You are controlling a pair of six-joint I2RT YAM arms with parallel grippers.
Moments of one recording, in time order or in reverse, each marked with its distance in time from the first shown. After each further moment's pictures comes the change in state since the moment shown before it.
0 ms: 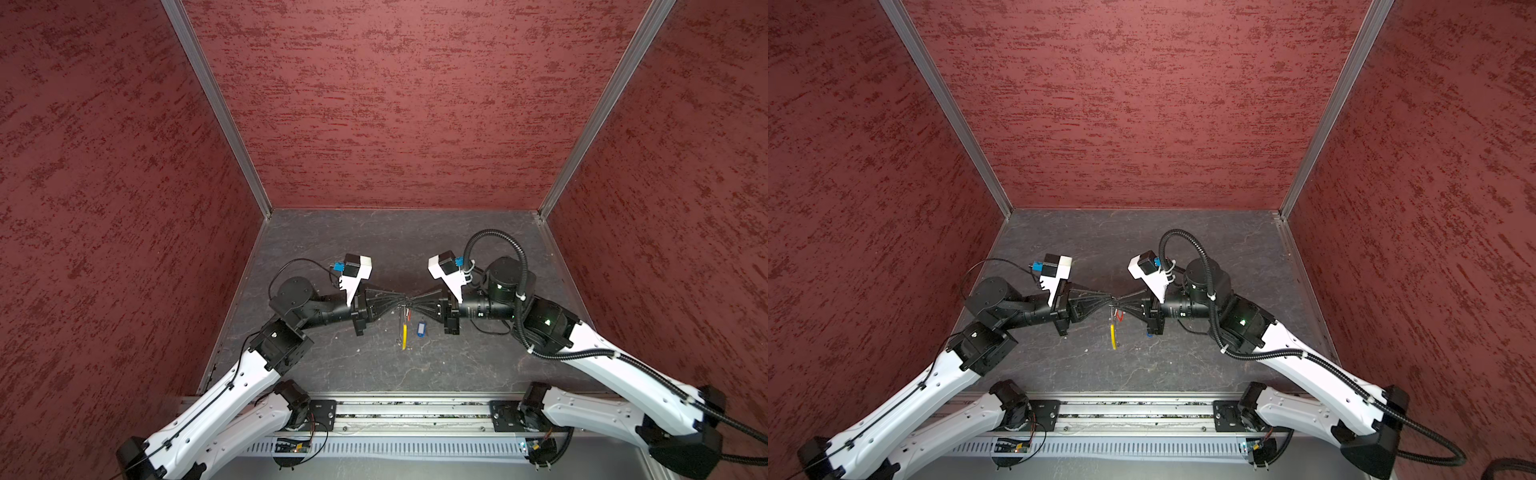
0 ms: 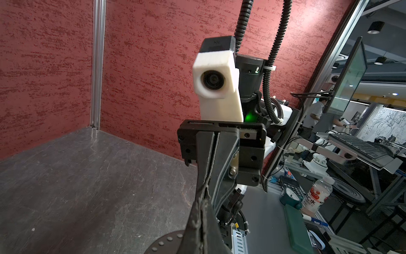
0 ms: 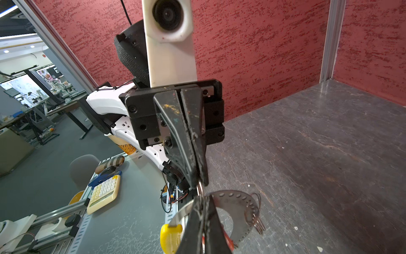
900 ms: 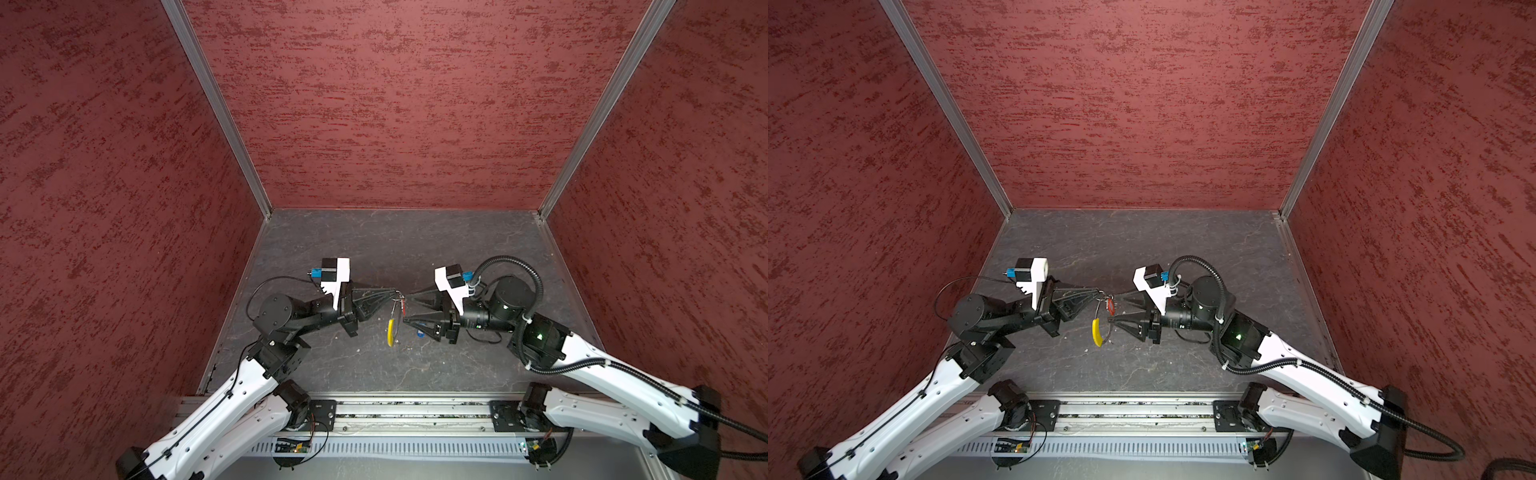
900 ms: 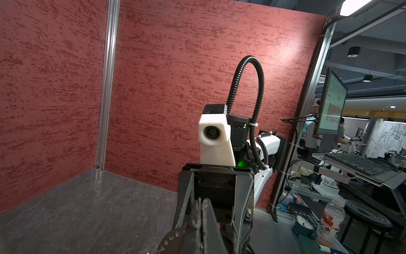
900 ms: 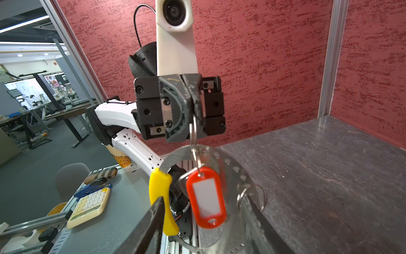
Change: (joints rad) left arm 0.021 -0.066 -0.081 0.256 -0.047 -0.084; right arm 0.065 -0.063 -0.191 0.311 0.062 -0.008
